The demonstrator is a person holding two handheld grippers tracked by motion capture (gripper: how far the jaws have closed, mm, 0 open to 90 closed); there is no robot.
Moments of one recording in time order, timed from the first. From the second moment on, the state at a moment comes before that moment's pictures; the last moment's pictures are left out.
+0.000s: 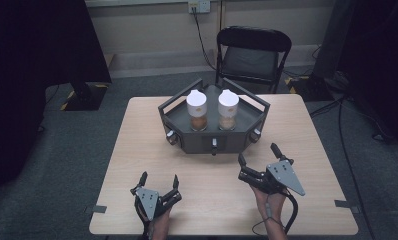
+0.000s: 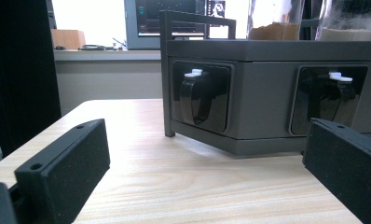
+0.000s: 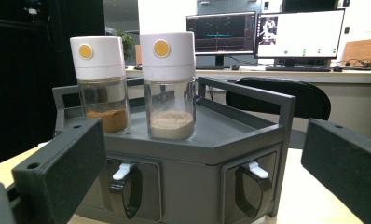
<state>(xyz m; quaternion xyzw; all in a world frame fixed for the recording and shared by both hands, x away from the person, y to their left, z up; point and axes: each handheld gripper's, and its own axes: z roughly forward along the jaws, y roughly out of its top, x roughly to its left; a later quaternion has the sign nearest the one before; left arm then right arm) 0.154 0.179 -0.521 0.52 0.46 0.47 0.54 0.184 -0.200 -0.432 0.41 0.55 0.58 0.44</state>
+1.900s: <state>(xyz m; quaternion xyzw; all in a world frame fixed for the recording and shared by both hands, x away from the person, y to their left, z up) 0.154 0.179 -0.521 0.52 0.46 0.47 0.54 0.153 -0.191 -0.513 0.45 0.54 0.53 0.47</state>
